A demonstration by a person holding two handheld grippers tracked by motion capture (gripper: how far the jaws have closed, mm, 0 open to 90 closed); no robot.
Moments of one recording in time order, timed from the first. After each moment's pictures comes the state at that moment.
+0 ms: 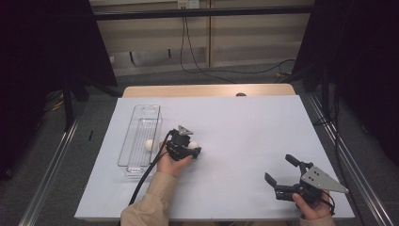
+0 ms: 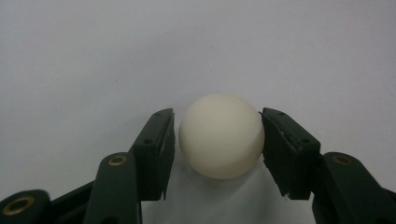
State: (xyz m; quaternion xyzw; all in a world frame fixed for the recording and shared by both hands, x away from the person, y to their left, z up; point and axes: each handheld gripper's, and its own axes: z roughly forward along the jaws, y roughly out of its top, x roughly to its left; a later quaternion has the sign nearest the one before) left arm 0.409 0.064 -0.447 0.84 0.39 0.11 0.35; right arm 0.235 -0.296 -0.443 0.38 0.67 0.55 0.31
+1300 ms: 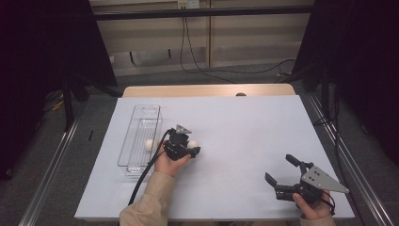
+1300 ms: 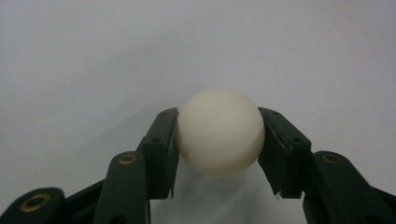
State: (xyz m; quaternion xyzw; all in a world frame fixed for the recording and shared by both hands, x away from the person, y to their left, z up) left arm 0.406 0.071 -0.435 0.84 0.40 0.09 0.36; right arm 0.235 -0.297 -0.443 0.38 0.67 0.55 0.31
